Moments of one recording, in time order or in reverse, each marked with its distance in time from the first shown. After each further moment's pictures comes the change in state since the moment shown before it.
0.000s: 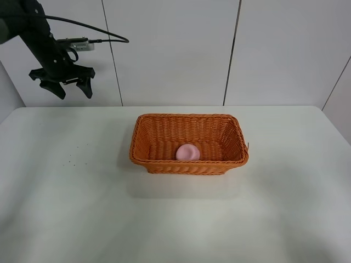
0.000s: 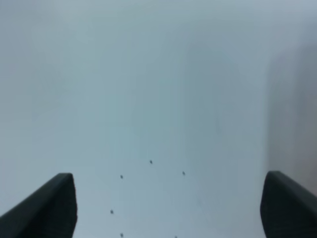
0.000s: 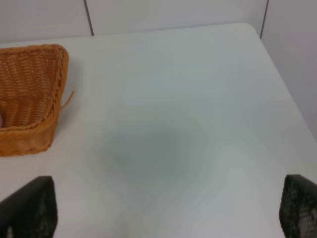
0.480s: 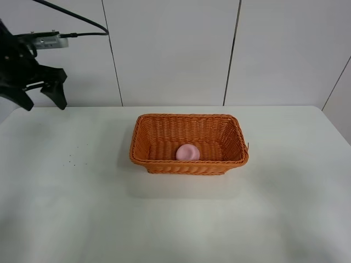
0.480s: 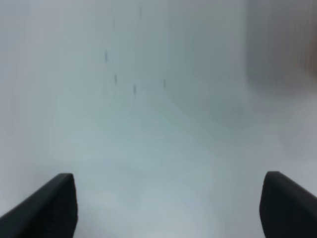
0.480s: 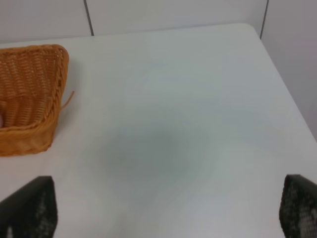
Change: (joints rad) left arm 0.000 -0.566 0.637 -0.012 -0.002 0.014; right arm 0.000 0.000 0.000 0.000 0.000 0.000
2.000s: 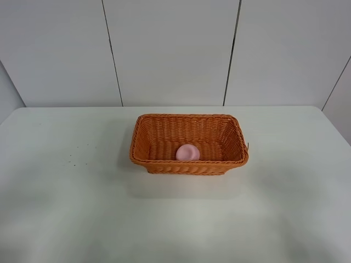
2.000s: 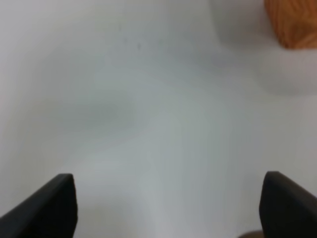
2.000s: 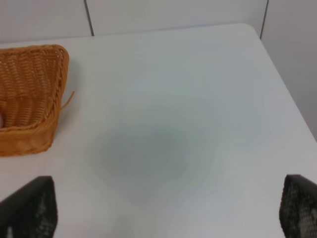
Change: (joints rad) left arm 0.000 -1.663 1.032 0.016 -0.113 0.017; right arm 0.000 0.000 0.000 0.000 0.000 0.000
